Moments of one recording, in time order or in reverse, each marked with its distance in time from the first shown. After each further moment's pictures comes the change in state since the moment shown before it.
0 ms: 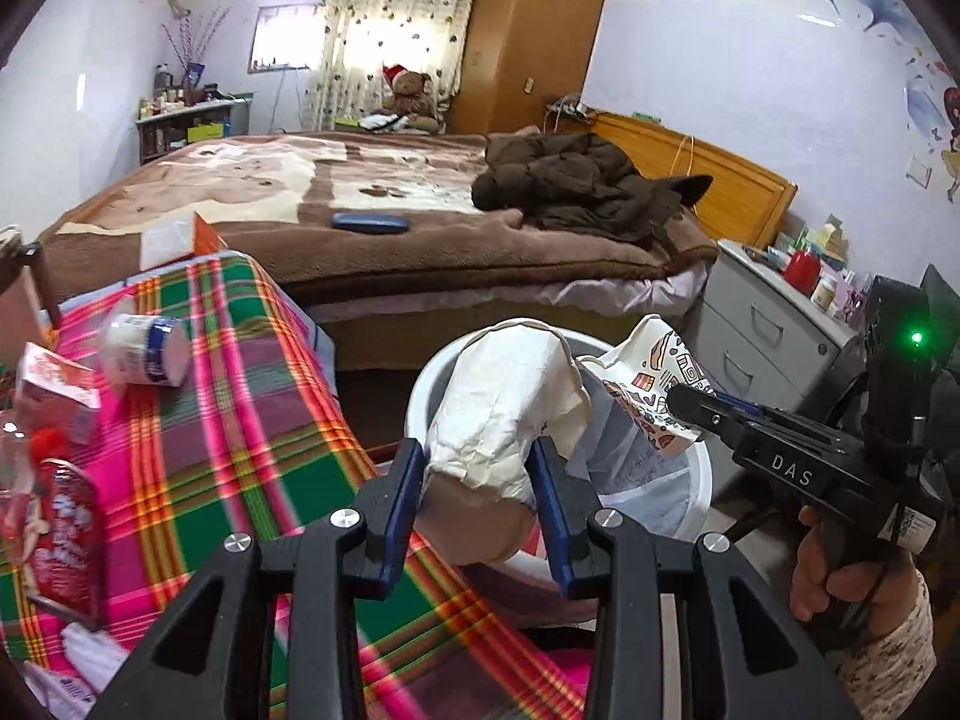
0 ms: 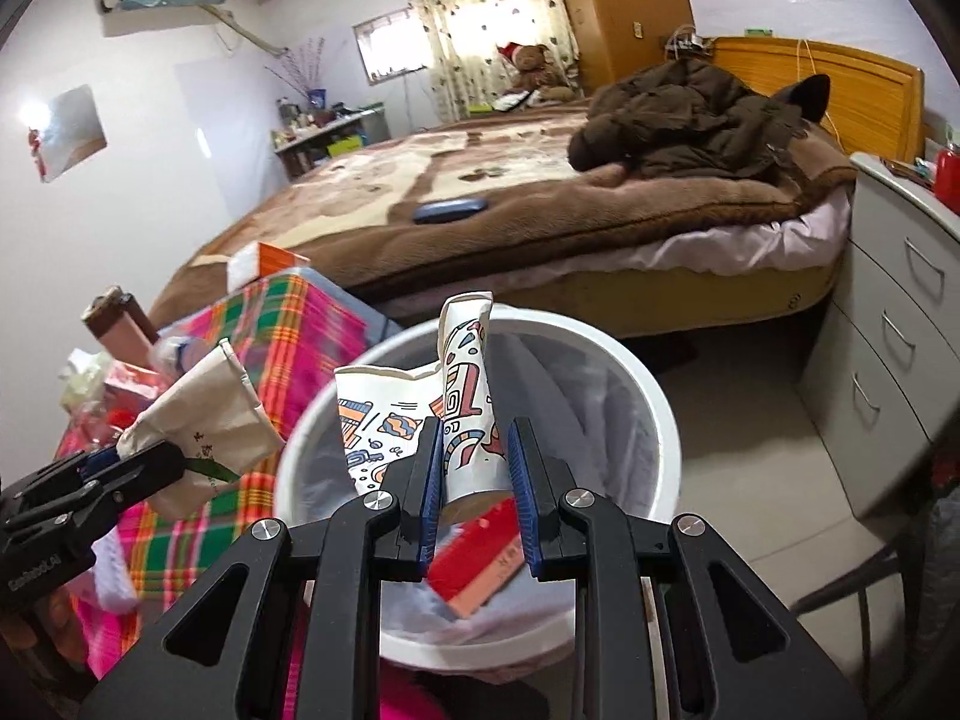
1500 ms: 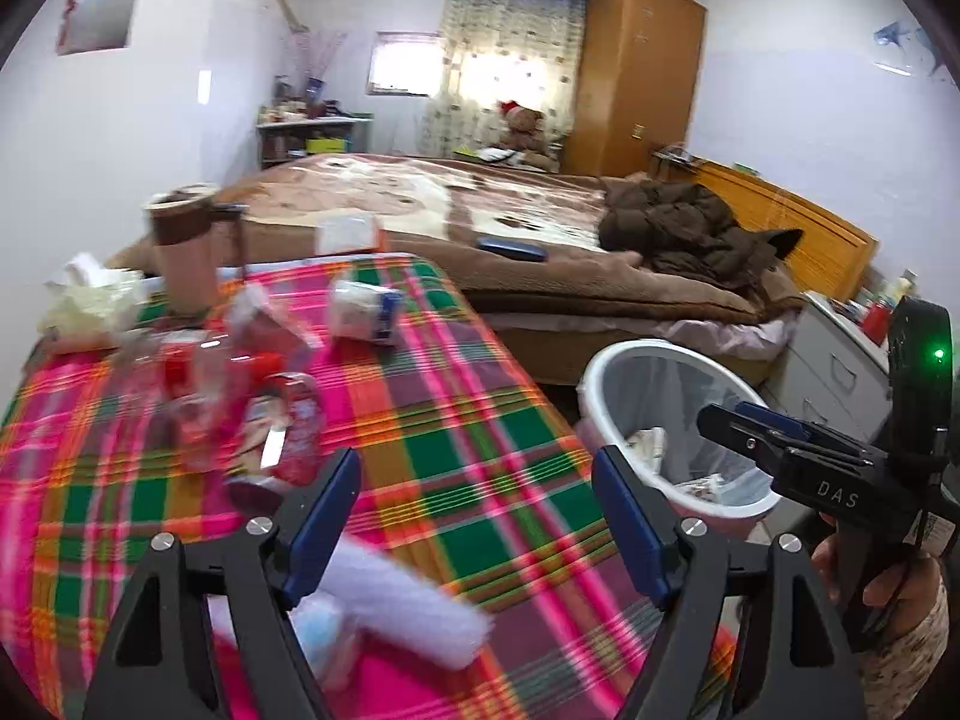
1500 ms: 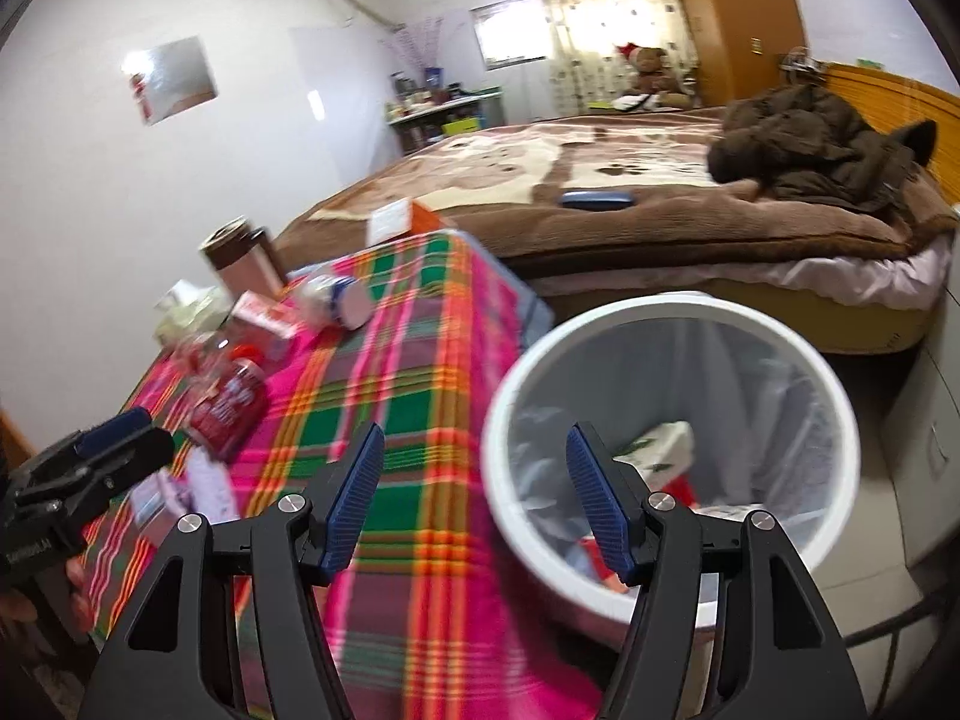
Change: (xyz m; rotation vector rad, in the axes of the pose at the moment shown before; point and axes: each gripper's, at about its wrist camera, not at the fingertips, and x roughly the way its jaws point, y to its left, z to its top) left arm -0.102 0.076 -0.049 -0.132 -0.110 0.250; right arm -0.015 0.085 -0.026 -0.168 0.015 0.235
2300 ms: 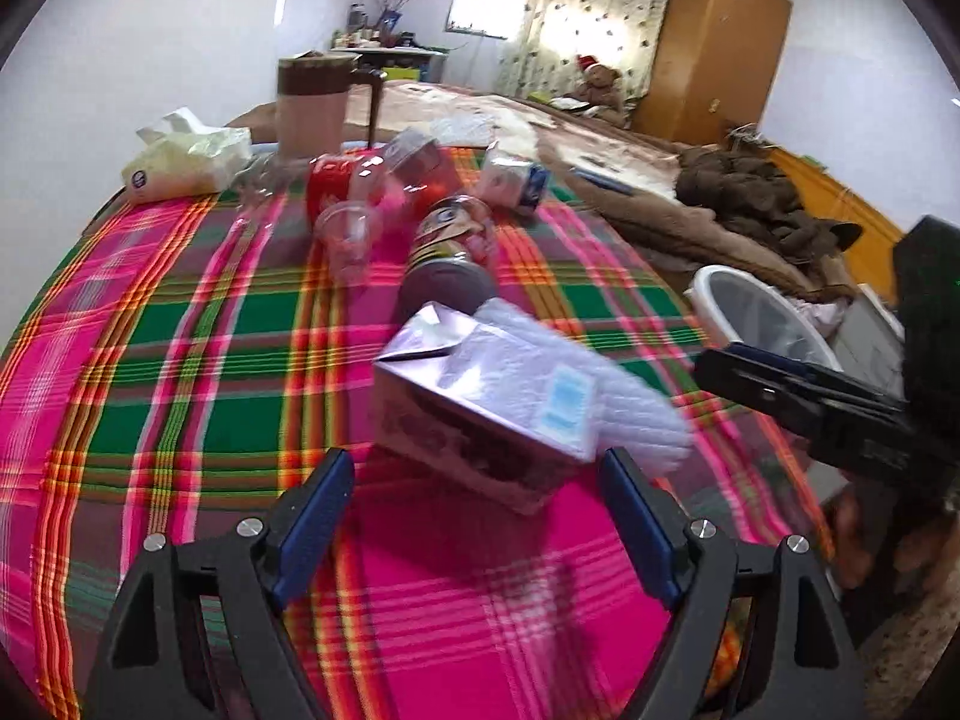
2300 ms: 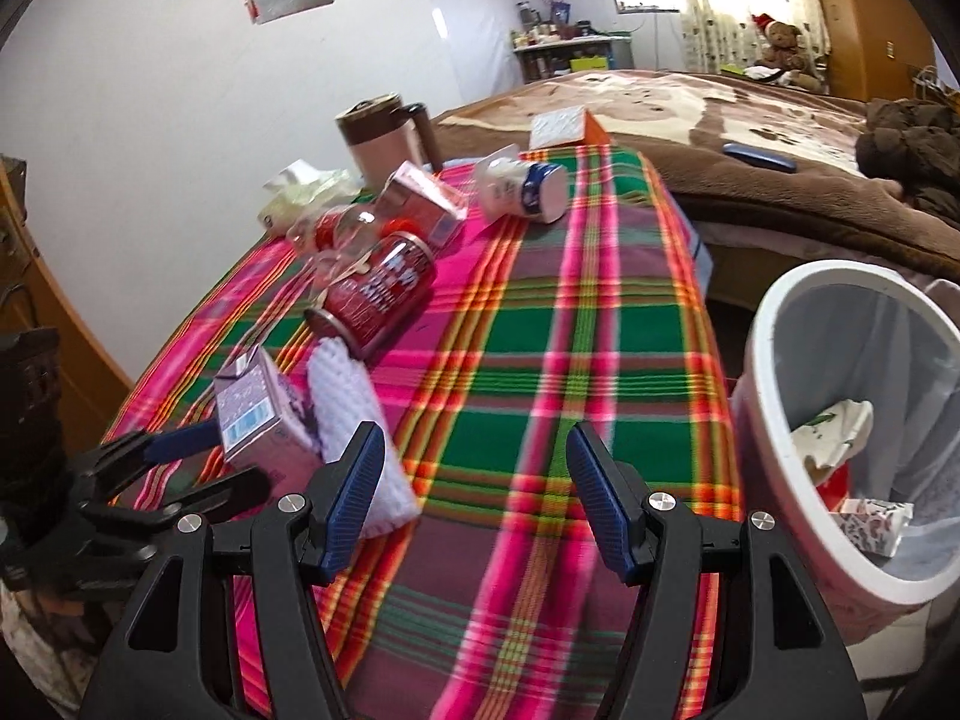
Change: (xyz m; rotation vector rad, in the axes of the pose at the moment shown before) left arm -0.008 0.080 -0.074 -0.122 0.147 0.081; right arm 0.040 0.085 -0.033 -0.157 0.168 0.212
